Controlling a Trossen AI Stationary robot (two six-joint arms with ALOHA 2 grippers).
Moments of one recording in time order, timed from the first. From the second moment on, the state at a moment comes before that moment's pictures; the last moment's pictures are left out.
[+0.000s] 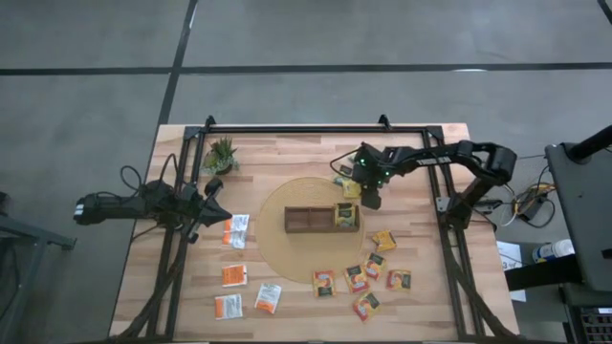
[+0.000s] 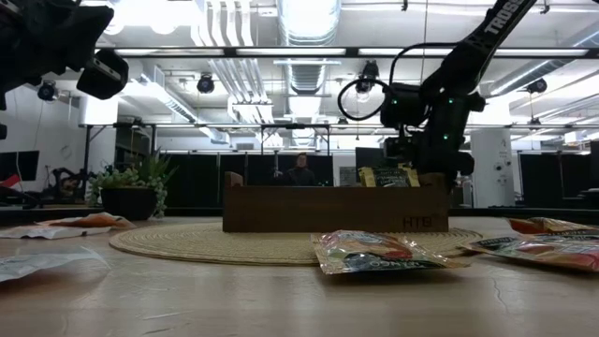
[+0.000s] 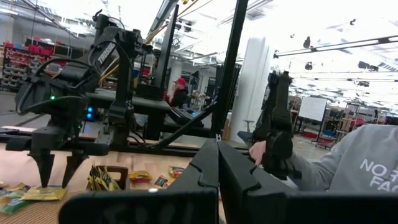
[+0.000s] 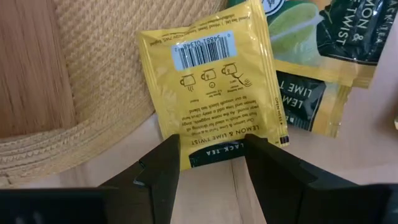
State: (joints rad) left arm -0.01 0.04 0.01 0.24 0.27 -0.27; right arm -0.46 1.69 0.78 -0.41 -0.16 -0.24
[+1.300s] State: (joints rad) left arm -0.01 0.04 0.01 0.24 0.27 -0.27; right arm -0.46 1.67 0.77 -0.41 -0.11 -0.21
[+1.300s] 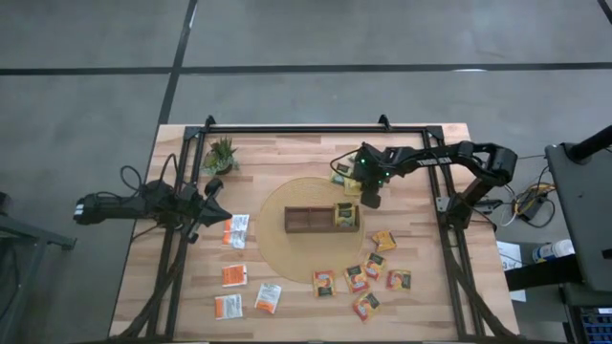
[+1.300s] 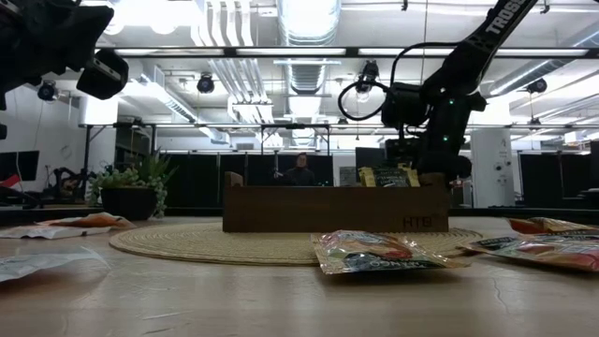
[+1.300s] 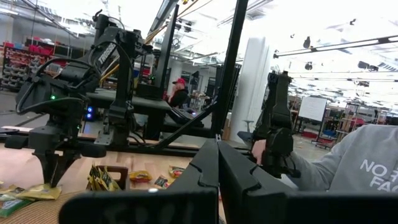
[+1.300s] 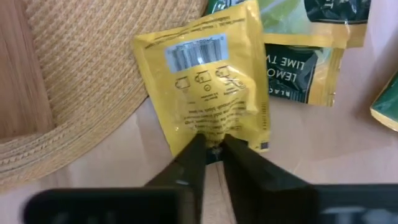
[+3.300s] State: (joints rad) left arm -0.01 0.04 0.01 0.24 0.27 -0.27; right arm 0.29 1.63 1.36 -1.31 0.68 -0.16
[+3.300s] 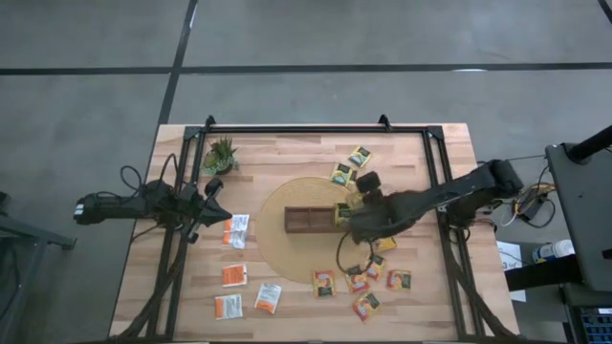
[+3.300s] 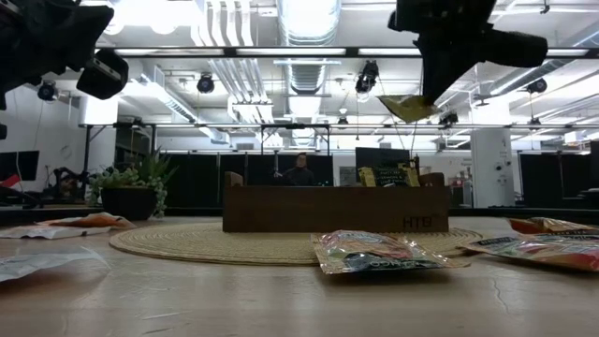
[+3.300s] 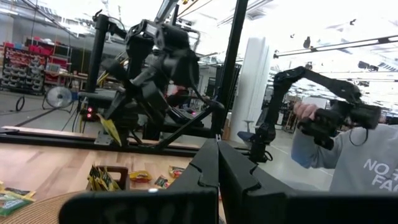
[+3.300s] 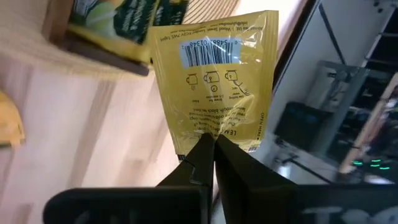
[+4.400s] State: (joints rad) left arm -0.01 0.04 0.01 0.24 0.27 -0.27; right arm 0.36 2.15 1.65 -1.57 0.74 -0.43
